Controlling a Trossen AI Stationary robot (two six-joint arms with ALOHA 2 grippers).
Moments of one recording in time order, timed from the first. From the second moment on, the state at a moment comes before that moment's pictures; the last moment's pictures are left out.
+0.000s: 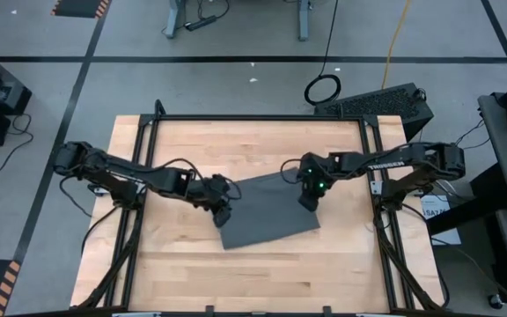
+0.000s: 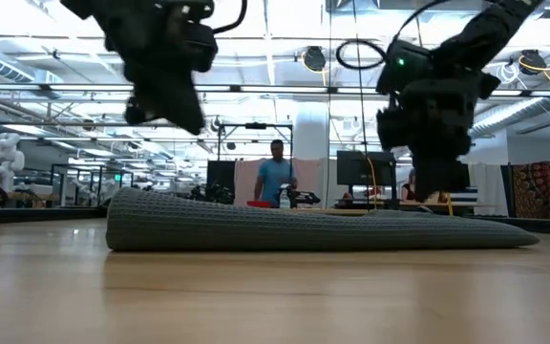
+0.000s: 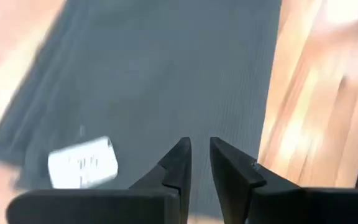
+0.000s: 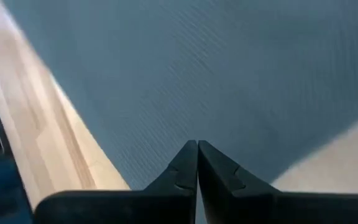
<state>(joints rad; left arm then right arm) -0.14 1.40 0.90 -0.41 -0.03 -0.75 -0.21 1.42 0.67 -0.36 -0.42 0.49</state>
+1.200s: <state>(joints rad) -0.11 1.70 0.80 -0.39 -0.21 -0.56 0.24 1.52 0.65 -0.24 -0.08 1.29</state>
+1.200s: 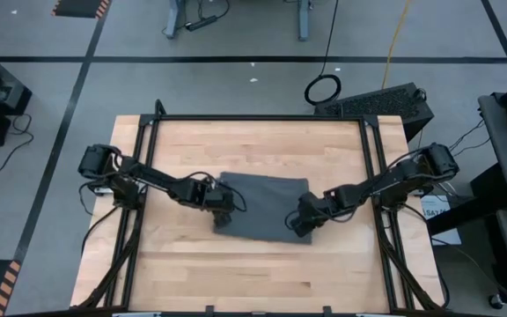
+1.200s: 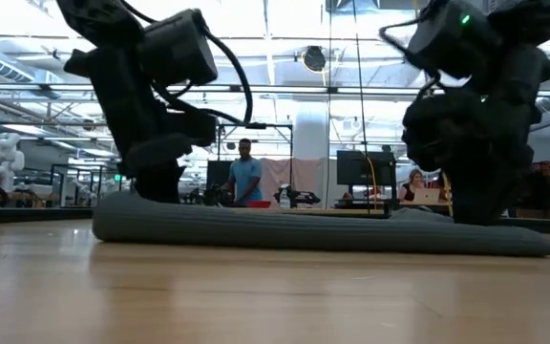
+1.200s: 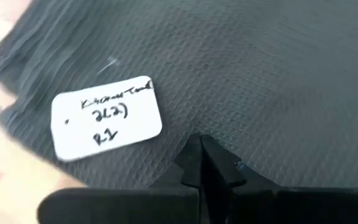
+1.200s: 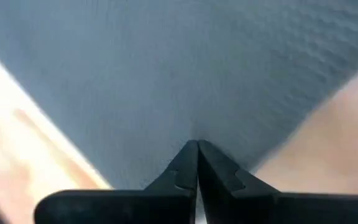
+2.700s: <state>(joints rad) -0.25 1.86 0.94 -0.09 -0.30 -1.09 -0.29 1.53 0.65 -0.25 -0.24 0.60</state>
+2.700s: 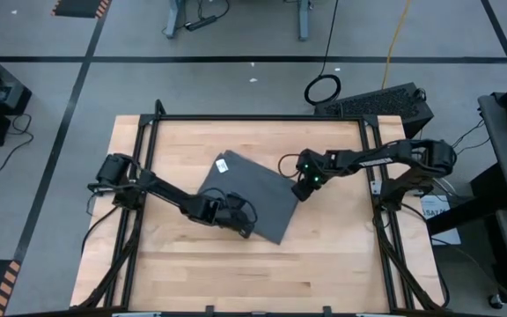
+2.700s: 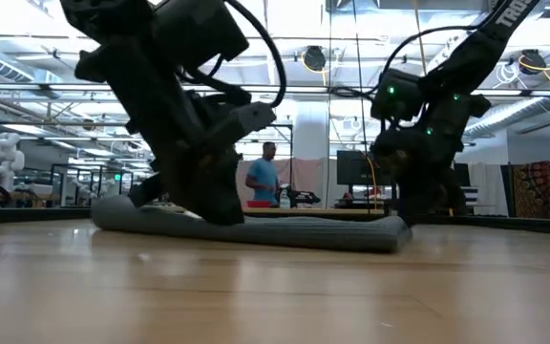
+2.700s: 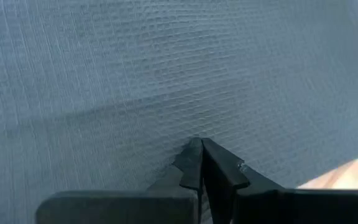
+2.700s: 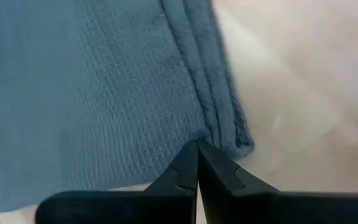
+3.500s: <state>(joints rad) 0.01 1.77 0.96 -0.34 -0.32 -0.62 0.19 1.53 0.64 -0.14 -0.21 1.25</state>
